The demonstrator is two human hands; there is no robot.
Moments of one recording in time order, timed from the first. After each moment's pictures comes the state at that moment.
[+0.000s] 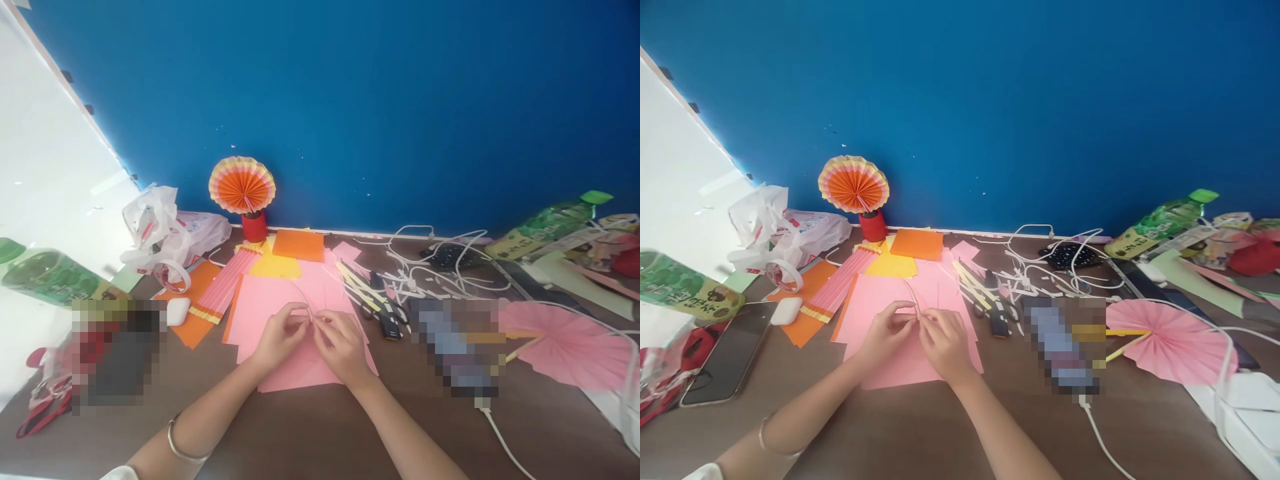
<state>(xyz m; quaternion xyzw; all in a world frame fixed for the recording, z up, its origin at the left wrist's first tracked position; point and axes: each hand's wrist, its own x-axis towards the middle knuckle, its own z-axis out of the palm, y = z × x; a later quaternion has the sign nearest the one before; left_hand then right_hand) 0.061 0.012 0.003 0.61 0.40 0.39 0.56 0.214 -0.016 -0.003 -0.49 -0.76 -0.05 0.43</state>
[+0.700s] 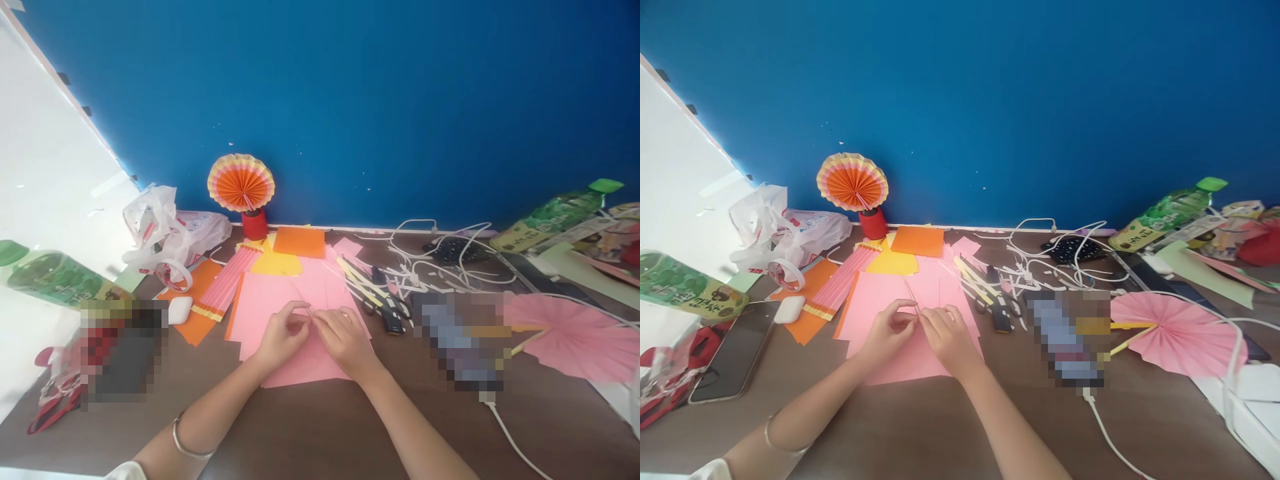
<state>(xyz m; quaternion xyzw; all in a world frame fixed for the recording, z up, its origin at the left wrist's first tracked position) 0.059 0.009 0.002 0.64 0.43 0.37 0.51 0.226 -0.016 0.002 -0.42 -0.86 -0.14 0.26</state>
